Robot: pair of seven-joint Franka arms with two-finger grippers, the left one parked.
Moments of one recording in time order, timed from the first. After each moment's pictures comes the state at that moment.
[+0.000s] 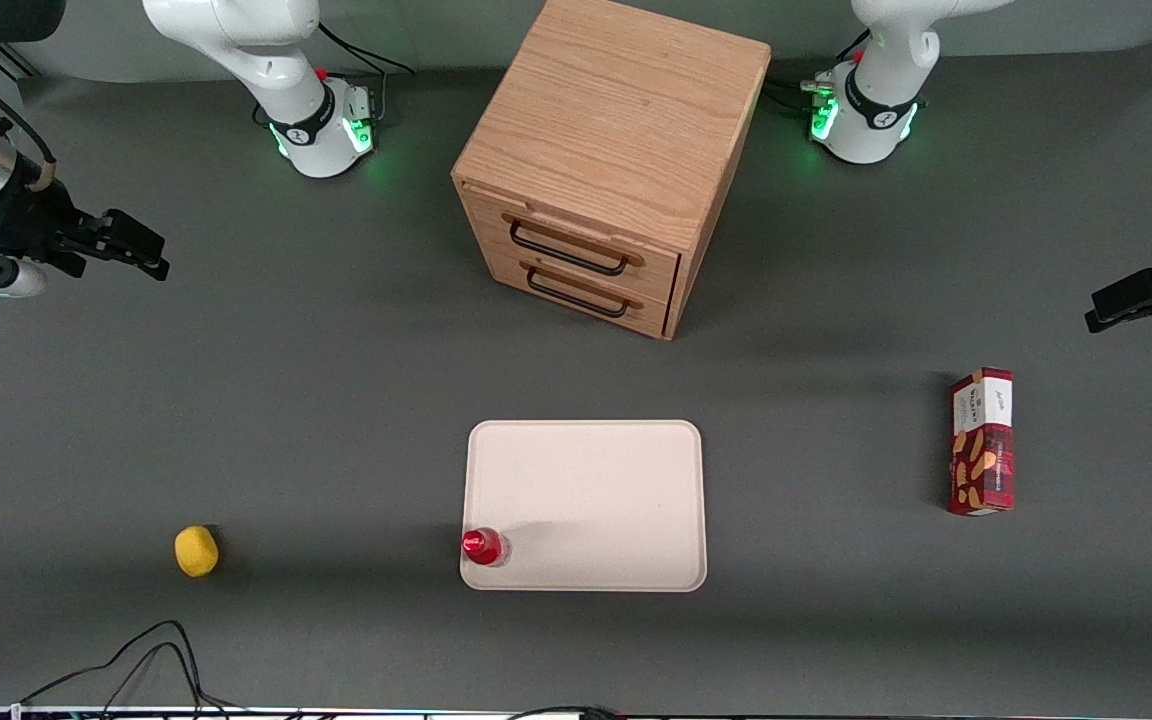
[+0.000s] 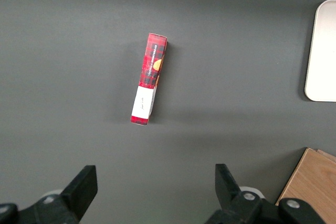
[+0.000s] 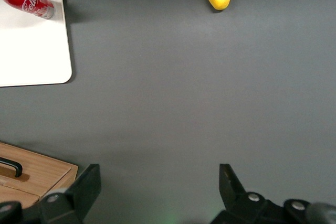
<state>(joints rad) -0.06 -0.08 0.14 -1.66 0.00 1.56 0.17</state>
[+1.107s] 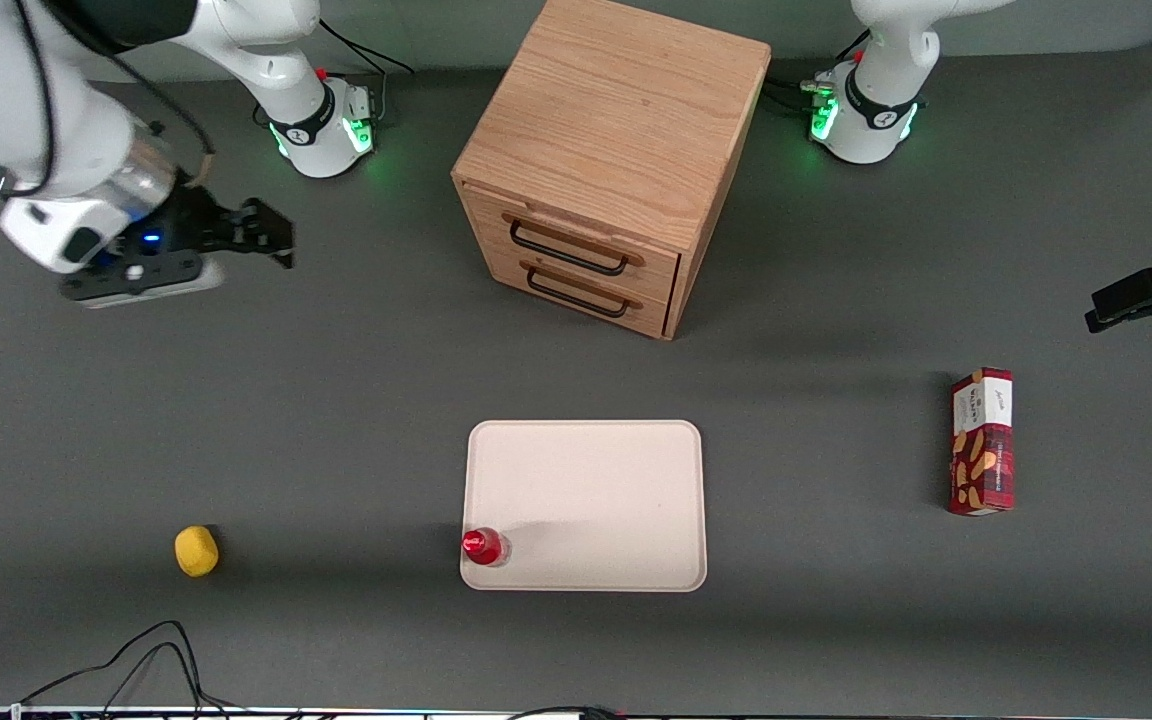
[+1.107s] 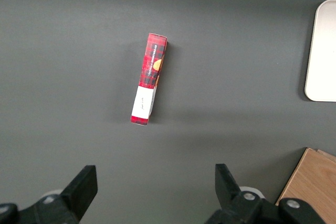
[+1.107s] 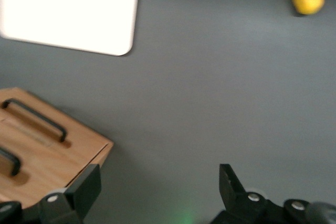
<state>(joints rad) 0.04 -0.01 0.29 -1.64 0.08 1.57 0.16</state>
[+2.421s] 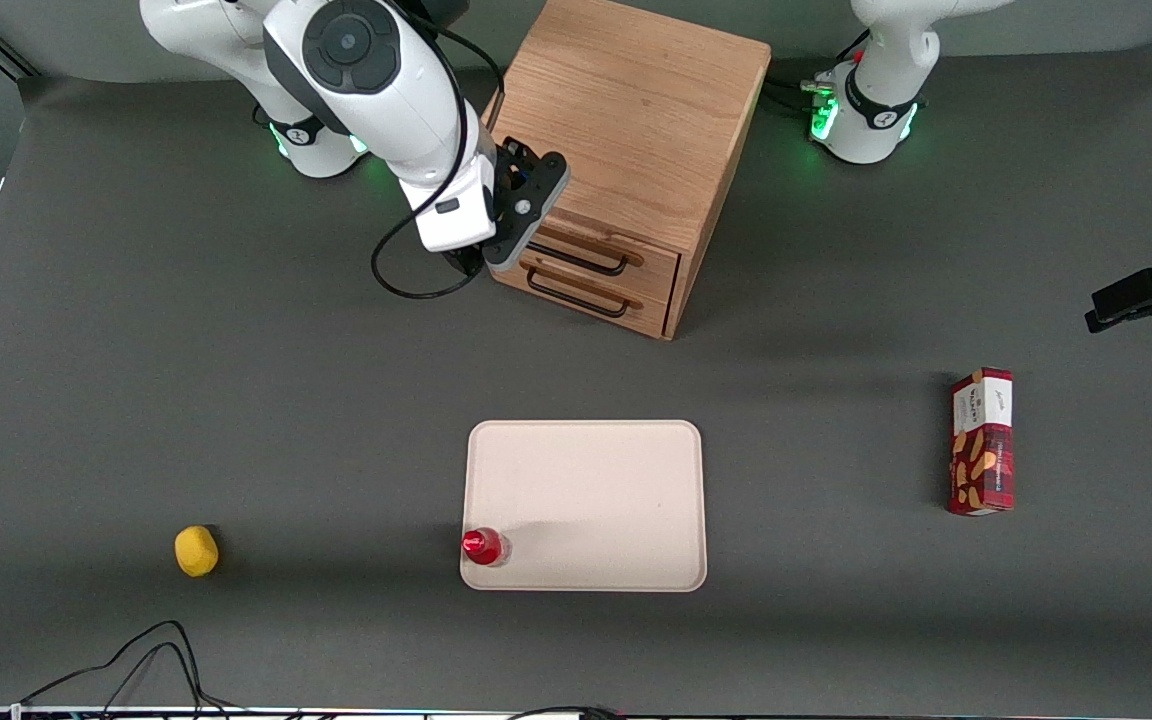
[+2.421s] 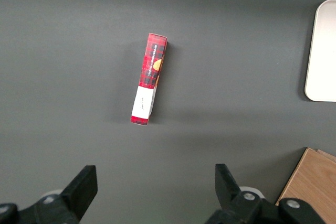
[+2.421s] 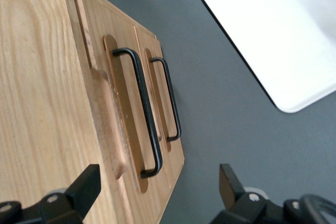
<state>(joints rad) 0.25 0.25 0.50 -1.54 0.12 1.75 -0.24</state>
